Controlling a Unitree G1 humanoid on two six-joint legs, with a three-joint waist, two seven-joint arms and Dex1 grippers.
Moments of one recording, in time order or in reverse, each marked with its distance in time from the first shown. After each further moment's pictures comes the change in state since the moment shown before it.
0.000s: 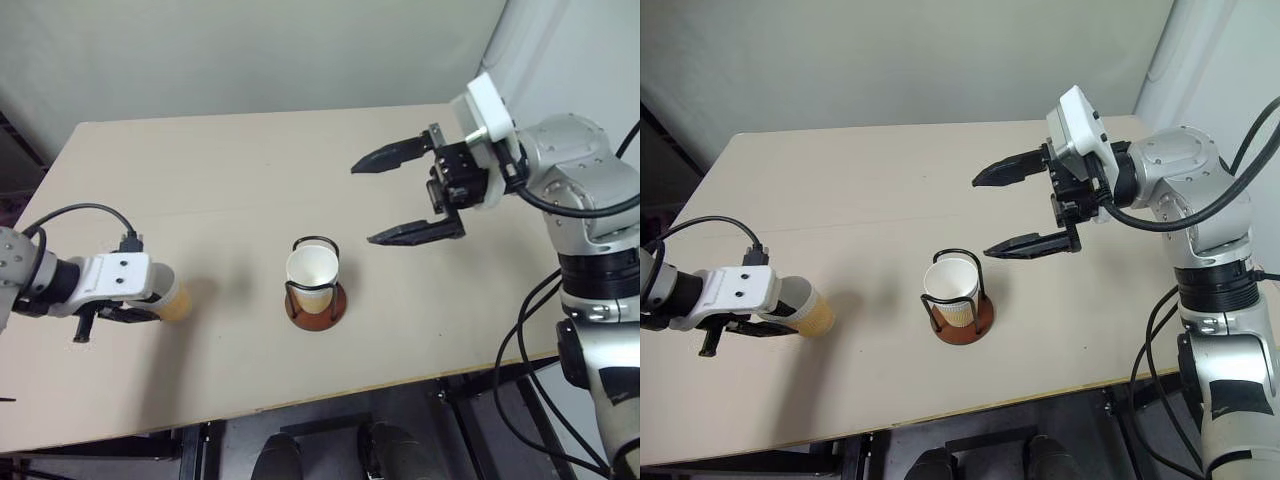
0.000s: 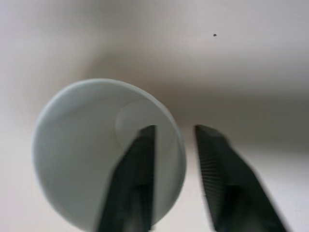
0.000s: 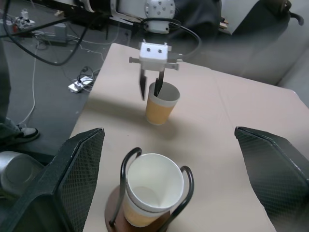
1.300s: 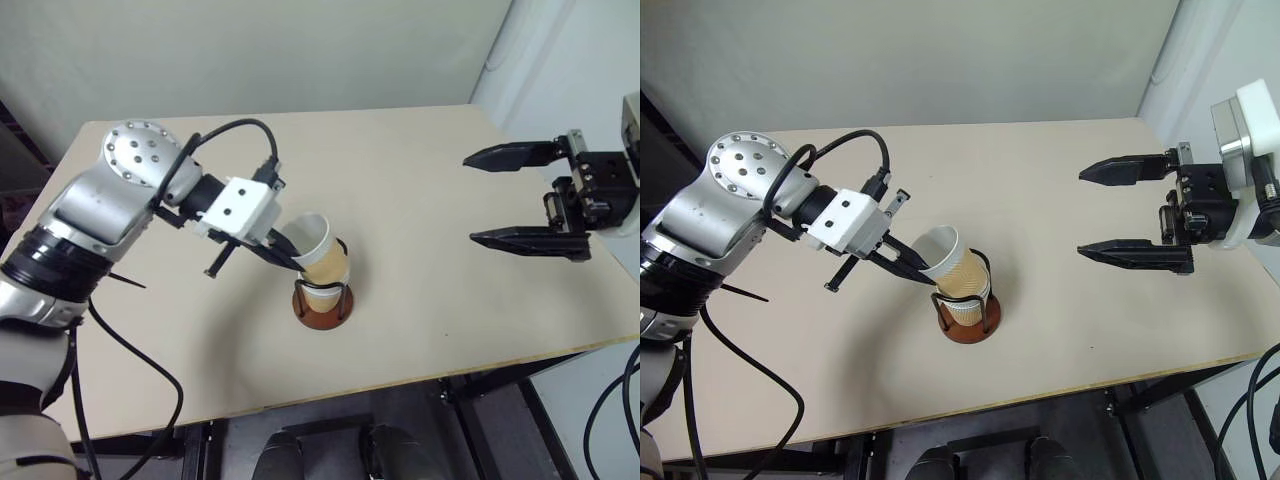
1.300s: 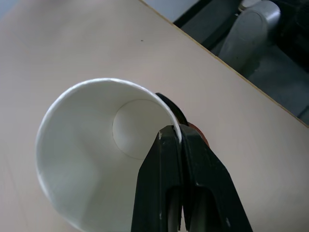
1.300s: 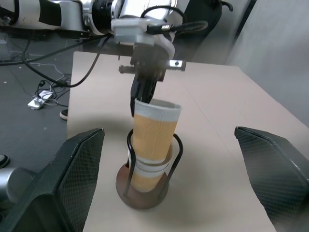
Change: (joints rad) left arm -0.856 -0.288 -0.658 0.000 -0.397 -0.111 -0.130; right arm 0.329 -0.354 -0.360 -0.233 0.299 0.158 -0.126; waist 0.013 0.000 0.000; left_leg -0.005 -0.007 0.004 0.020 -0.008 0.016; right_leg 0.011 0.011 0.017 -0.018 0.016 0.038
